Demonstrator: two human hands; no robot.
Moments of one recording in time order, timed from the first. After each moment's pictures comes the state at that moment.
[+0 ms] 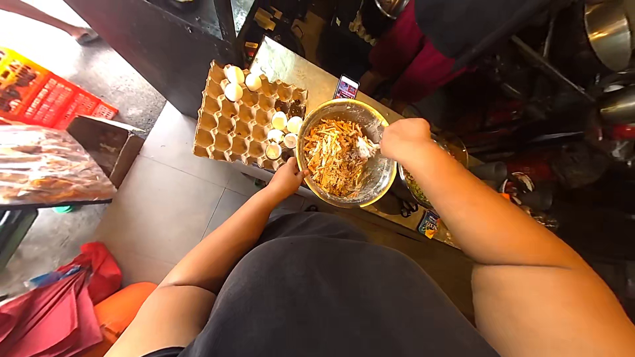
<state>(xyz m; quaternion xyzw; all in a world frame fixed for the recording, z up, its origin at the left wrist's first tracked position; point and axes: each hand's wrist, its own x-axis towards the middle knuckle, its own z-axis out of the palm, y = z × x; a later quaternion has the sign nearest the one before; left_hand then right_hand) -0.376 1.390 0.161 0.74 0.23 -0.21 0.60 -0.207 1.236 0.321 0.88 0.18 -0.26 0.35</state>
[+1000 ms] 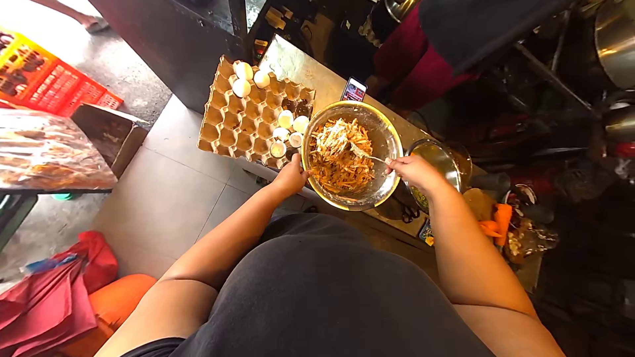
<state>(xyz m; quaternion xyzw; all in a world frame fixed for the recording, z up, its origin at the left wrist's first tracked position) -0.374 1.389 0.163 0.74 0.22 -0.21 0.61 -0.202 1.138 0.281 0.93 0.06 -0.33 -0.13</state>
